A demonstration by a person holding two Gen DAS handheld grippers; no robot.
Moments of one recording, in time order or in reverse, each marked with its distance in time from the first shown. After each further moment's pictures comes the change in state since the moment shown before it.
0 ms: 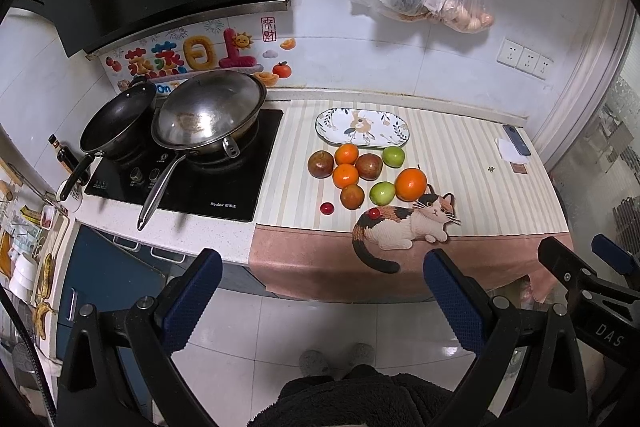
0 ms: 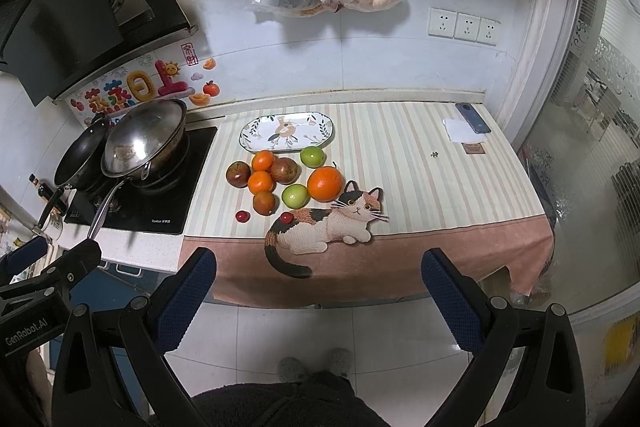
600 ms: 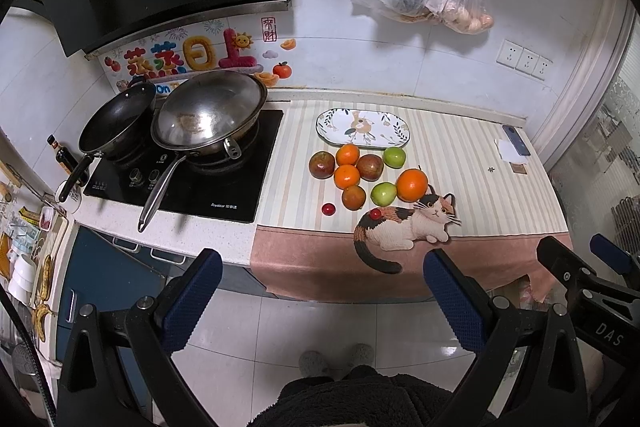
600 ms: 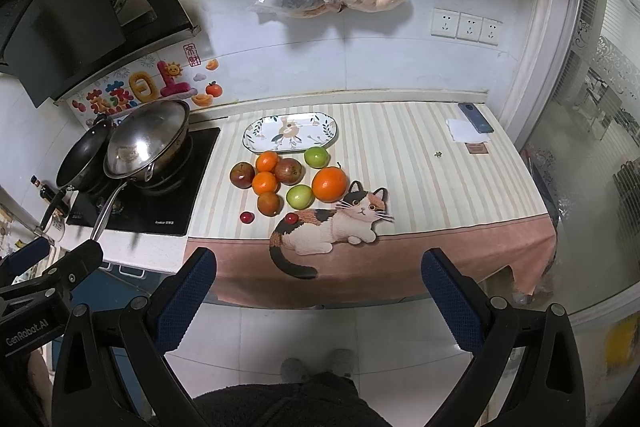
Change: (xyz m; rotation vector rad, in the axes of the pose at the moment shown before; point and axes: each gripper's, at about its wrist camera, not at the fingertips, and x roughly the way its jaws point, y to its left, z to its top) left arm 0.000 0.001 0.000 -0.002 -0.002 -0.001; right arm 0.001 0.000 -0.001 0.002 -0.004 0.003
